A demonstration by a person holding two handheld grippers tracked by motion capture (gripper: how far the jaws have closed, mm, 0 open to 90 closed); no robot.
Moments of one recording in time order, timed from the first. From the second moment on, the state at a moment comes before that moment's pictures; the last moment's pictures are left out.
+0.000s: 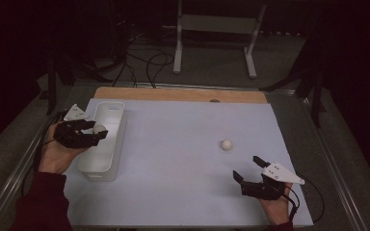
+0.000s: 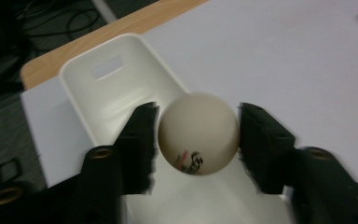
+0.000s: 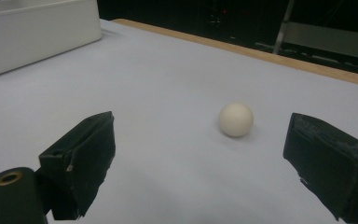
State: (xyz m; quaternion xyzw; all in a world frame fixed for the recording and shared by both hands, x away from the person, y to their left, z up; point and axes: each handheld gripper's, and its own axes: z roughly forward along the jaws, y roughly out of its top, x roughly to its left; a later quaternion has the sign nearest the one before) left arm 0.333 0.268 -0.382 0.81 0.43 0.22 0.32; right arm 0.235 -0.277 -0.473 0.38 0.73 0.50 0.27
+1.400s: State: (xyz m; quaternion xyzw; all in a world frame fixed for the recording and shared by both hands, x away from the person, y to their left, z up) left arm 0.341 0.198 -0.368 0.81 0.38 0.23 0.39; right arm 0.234 -0.279 -0.471 0.38 0.73 0.50 0.27
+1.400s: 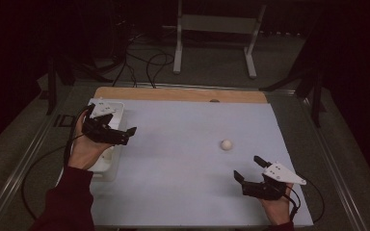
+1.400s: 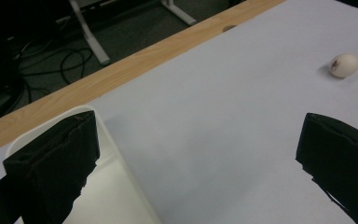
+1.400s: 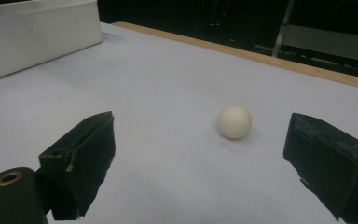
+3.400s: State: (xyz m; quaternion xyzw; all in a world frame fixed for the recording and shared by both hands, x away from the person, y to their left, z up) left arm 0.378 0.088 -0.382 0.84 0.30 0.18 0.41; right arm 0.233 -0.280 -0.470 0.38 0.72 0.51 0.27
